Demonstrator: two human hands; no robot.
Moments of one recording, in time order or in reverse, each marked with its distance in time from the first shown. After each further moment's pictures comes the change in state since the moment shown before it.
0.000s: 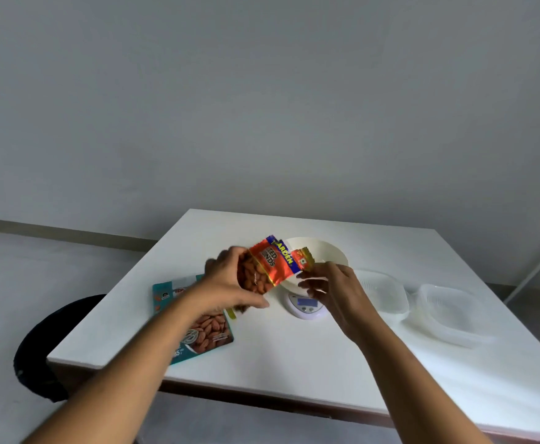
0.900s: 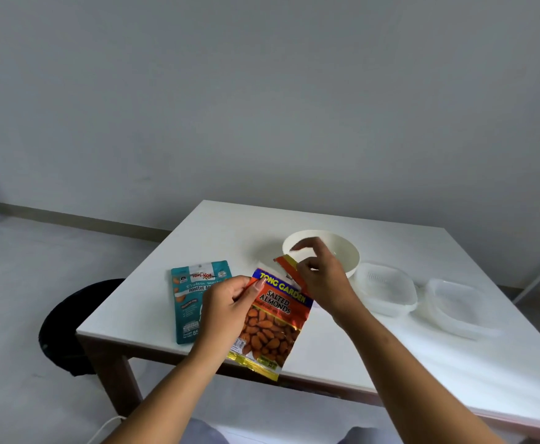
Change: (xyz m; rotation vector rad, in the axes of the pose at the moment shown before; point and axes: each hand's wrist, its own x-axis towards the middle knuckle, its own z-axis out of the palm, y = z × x) left_hand -0.061 -0.028 0.046 -0.559 0.402 0.137; right_hand -0.014 -0.001 0.040 -0.533 -0.015 -0.185
